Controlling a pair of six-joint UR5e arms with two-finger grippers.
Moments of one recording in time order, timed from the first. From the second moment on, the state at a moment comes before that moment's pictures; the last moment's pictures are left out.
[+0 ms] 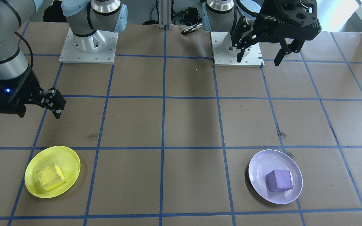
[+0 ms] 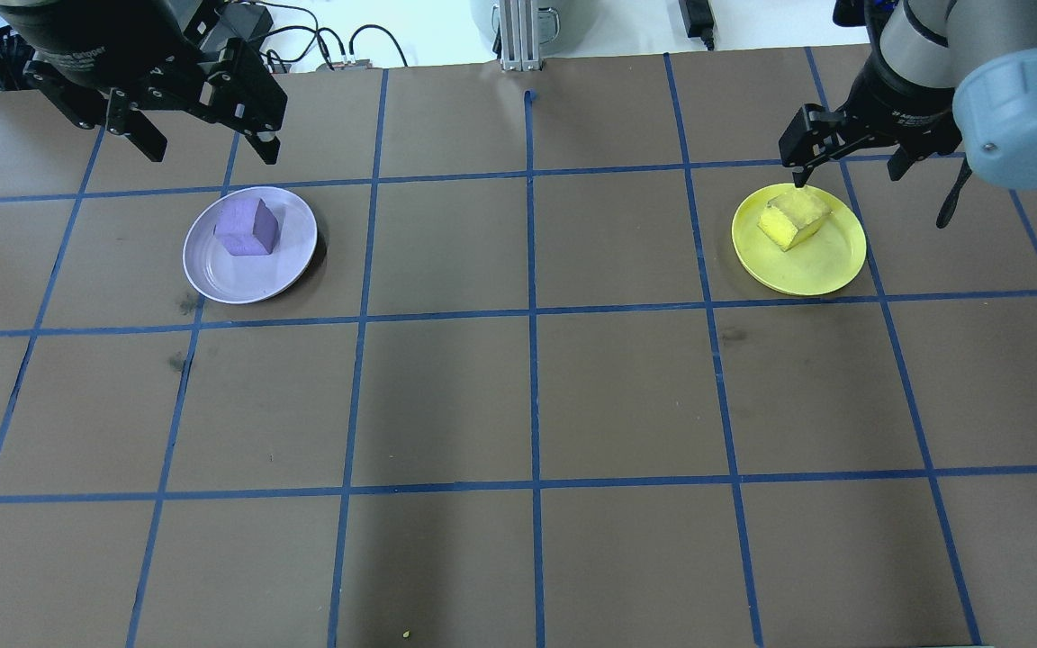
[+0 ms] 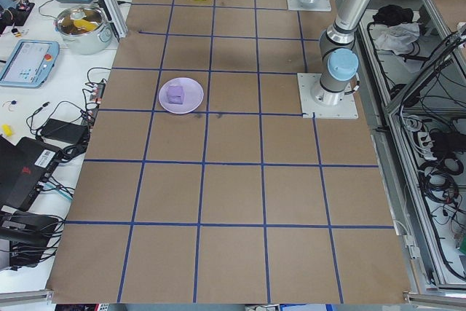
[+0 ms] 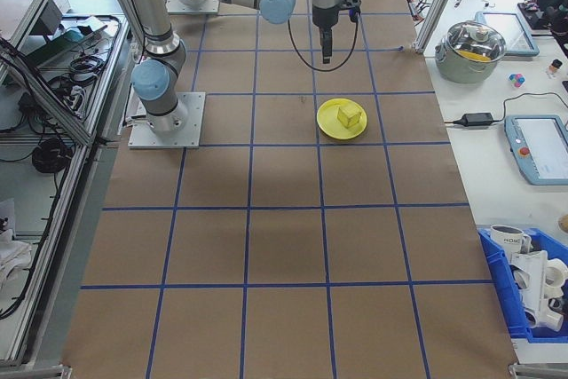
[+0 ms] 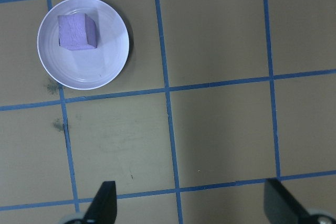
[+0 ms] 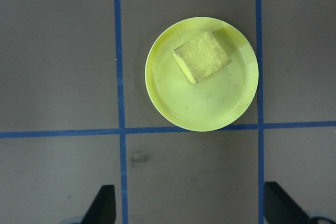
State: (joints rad) left arm -1.59 -1.55 -1.38 -1.69 1.56 0.07; right arm 1.44 -1.51 1.67 -1.85 -1.62 -0.11
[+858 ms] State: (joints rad) left arm -1.59 -1.55 -1.38 -1.69 1.56 0.07; right arm 1.58 -1.64 1.67 -1.75 -1.60 -0.06
